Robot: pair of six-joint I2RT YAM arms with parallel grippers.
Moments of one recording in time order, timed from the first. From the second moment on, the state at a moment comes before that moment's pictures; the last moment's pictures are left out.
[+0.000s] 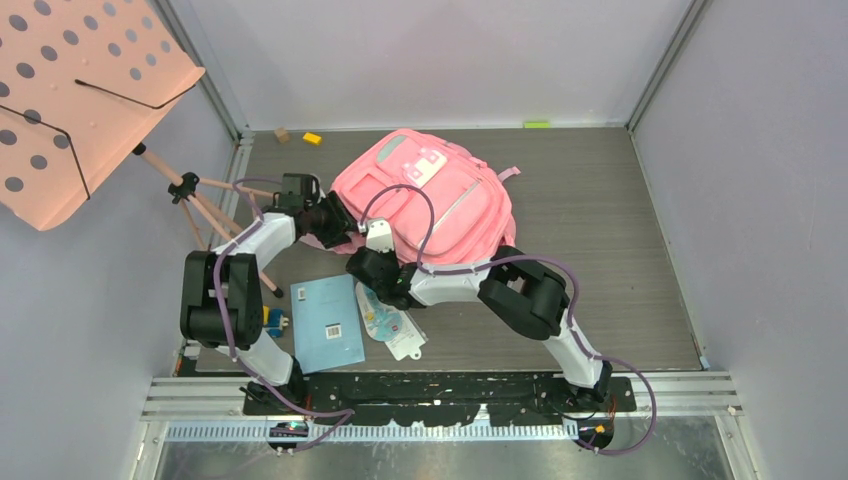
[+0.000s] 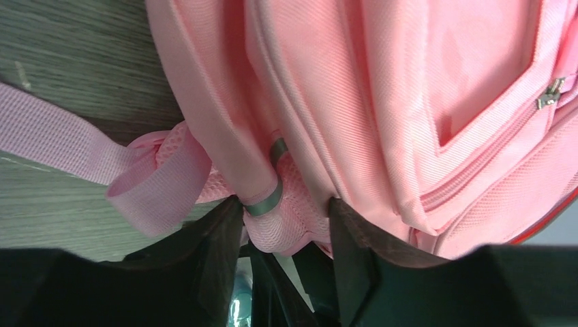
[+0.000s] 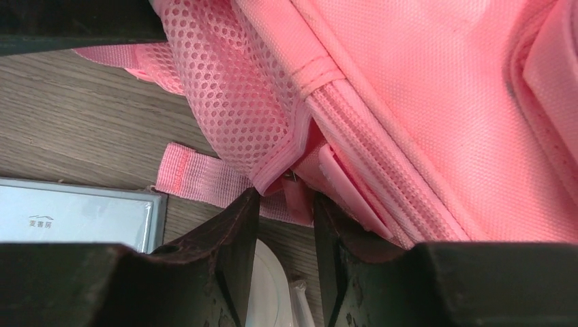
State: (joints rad) left arm -0.08 1.62 0.99 -0.31 0.35 -0.68; right arm 1.12 2.16 1.42 0.00 0.65 0.58
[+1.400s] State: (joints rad) left arm -0.08 1.76 1.13 -0.41 0.32 -0.61; right arm 1.10 1.91 1.12 0.07 0.61 0.61
